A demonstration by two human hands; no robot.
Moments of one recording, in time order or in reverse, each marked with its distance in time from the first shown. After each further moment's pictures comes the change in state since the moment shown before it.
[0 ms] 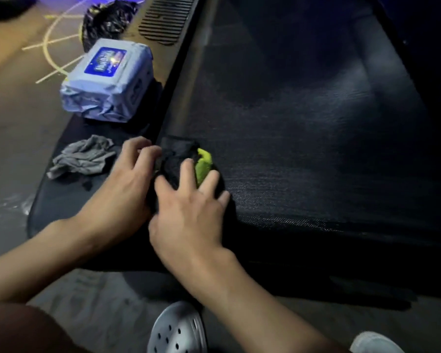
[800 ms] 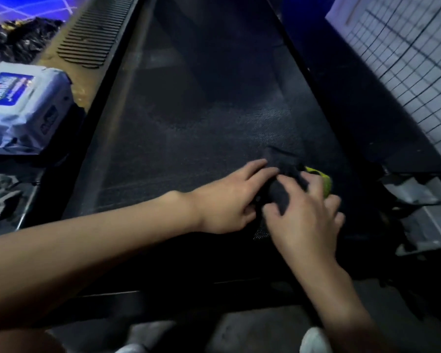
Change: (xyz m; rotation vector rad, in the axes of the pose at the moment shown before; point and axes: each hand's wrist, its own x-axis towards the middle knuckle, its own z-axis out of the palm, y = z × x) left_hand 0.115 0.181 0.069 -0.253 -0.366 0.547; right_hand -0.032 0.202 -0.082 -0.167 0.196 0.618
